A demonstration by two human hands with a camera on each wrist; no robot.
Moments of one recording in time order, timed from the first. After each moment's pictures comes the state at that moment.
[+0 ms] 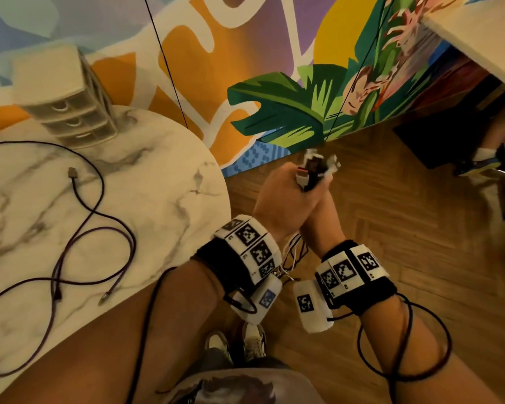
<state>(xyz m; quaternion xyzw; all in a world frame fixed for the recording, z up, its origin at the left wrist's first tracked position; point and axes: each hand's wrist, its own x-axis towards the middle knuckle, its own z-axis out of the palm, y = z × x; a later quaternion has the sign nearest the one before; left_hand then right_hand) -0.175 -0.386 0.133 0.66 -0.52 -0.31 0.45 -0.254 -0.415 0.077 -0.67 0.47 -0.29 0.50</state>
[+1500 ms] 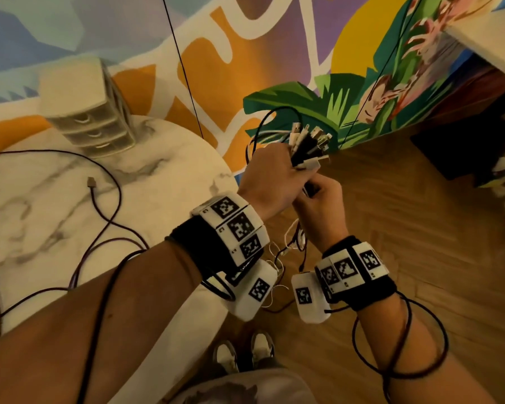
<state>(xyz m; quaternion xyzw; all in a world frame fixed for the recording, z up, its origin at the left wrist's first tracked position) -0.109 -0.410 0.164 0.72 -0.55 -0.22 0.37 -0.208 -0.437 0.107 -0.69 0.36 -0.39 0.49</state>
